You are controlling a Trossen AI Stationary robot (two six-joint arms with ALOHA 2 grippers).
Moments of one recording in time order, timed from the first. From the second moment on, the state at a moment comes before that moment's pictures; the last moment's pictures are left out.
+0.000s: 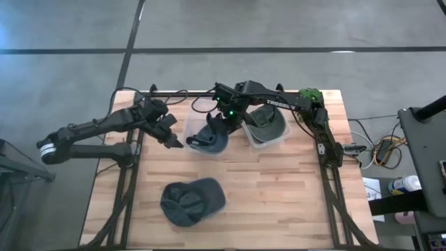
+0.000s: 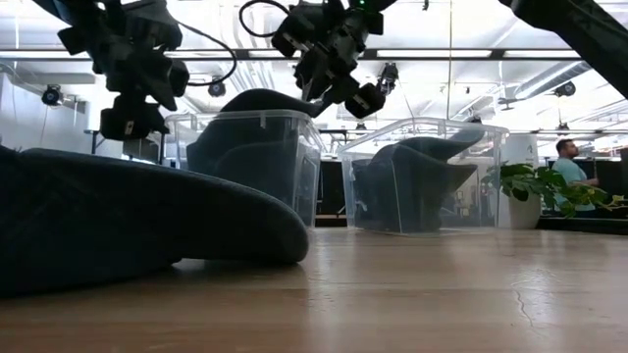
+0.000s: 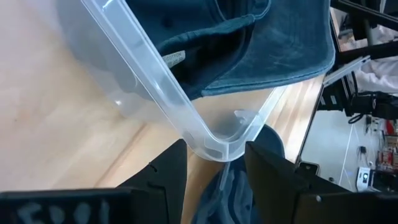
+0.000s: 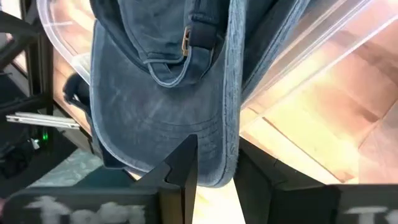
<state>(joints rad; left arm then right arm) 0.49 0.90 0.70 -0.68 0.54 -0.55 -0.30 2.15 2.14 -1.25 -0.48 0.81</state>
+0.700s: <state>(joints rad) 0.43 0.90 0.70 -0.65 0.50 -0.57 -0.25 2.14 2.14 -1.28 -0.38 0.83</state>
